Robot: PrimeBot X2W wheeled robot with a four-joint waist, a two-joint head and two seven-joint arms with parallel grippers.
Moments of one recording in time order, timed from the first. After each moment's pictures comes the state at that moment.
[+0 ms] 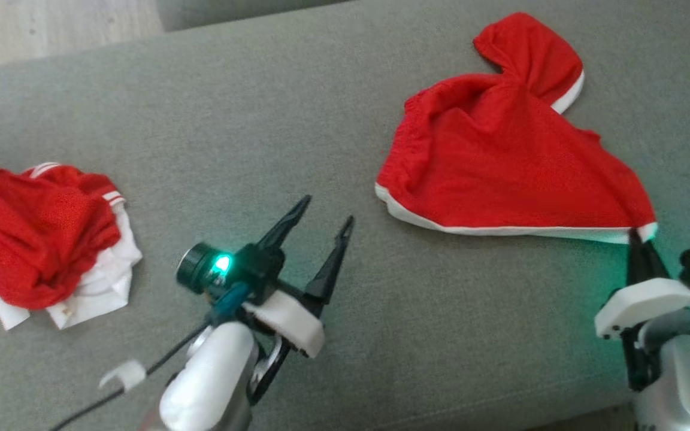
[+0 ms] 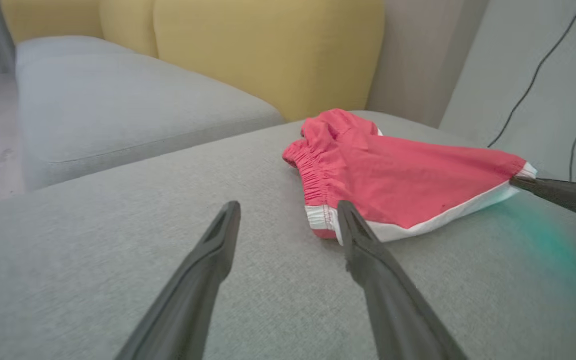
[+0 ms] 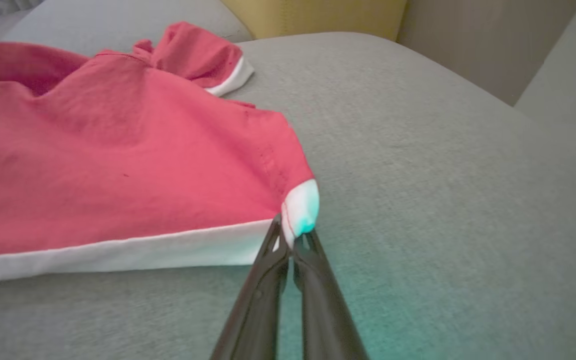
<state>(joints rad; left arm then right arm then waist) -0.36 0.07 -0.52 0.37 -0.20 -0.10 -0.11 -0.27 -0.04 -0.28 0.59 -0.02 0.12 -0.10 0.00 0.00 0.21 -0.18</state>
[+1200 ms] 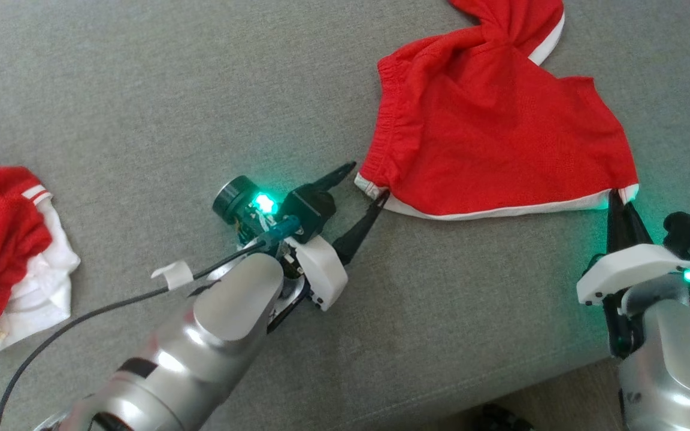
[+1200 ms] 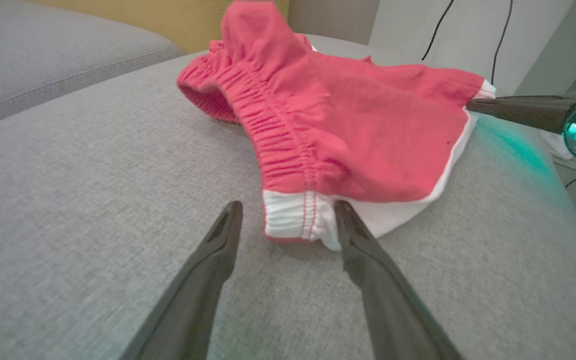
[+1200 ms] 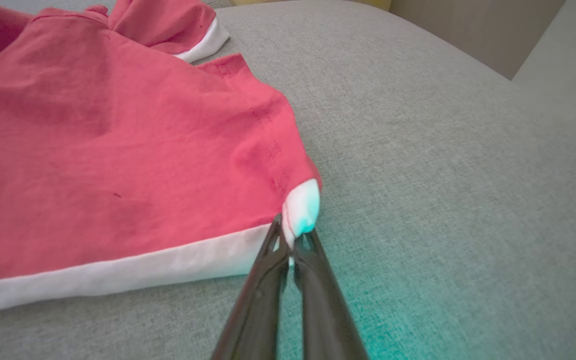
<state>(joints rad) -0.78 0.06 -0.94 0.81 -0.41 -0.13 -0.18 -0.36 -0.04 -0.22 0.62 0.03 0.12 -0.12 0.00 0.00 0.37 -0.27</state>
